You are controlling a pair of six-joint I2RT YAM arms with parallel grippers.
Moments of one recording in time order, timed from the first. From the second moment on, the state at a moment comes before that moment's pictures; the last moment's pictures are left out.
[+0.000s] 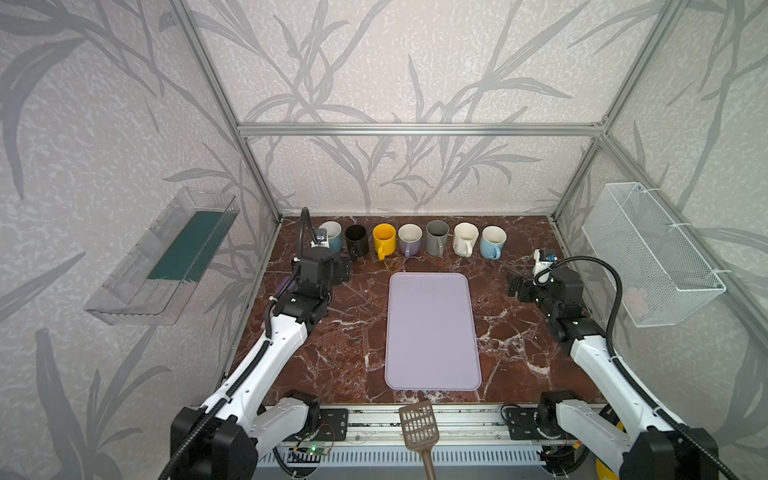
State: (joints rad) left arm -0.24 1.07 0.76 -0.16 -0.46 -0.04; right arm 0.05 0.97 0.55 0.00 0.00 0.11
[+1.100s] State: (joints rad) left arm 0.11 1.54 0.52 0.52 -0.03 -0.09; right arm 0.05 1.44 0.31 0.74 0.05 -0.01
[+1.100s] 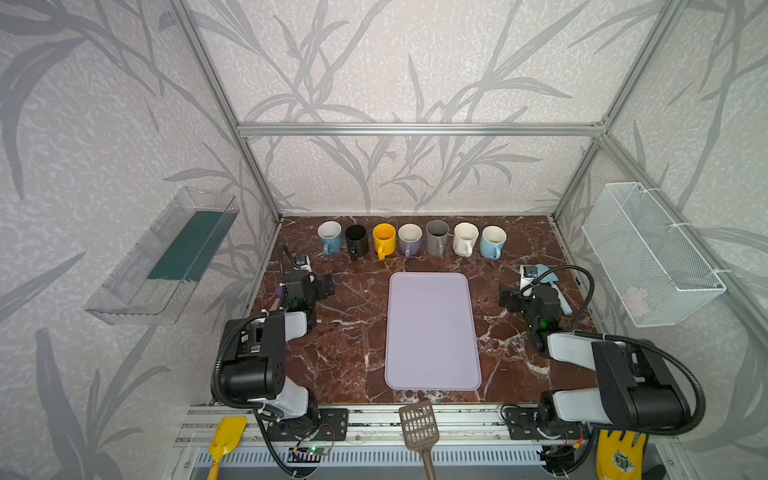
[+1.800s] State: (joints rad) left arm 0.11 1.55 0.36 0.75 0.00 -0.08; right arm 0.05 1.56 0.38 0.78 -0.04 -0.04
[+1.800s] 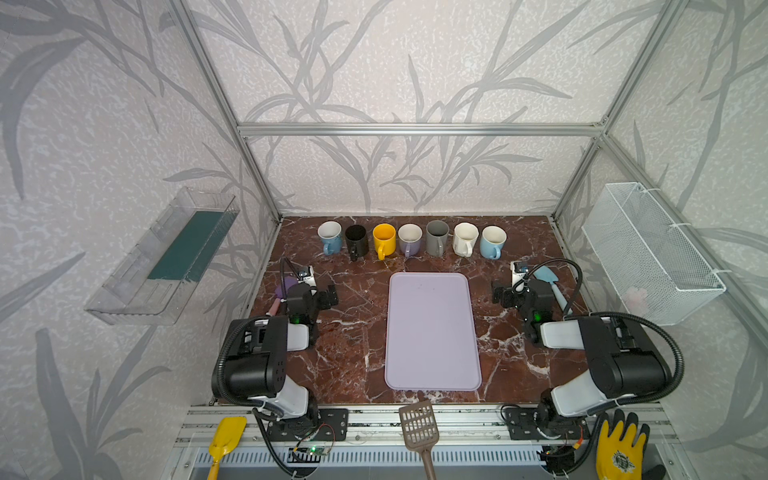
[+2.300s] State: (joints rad) left arm 0.11 1.56 0.36 0.86 0.01 -0.07; right arm 0.06 1.56 0.38 0.77 -0.03 -0.05
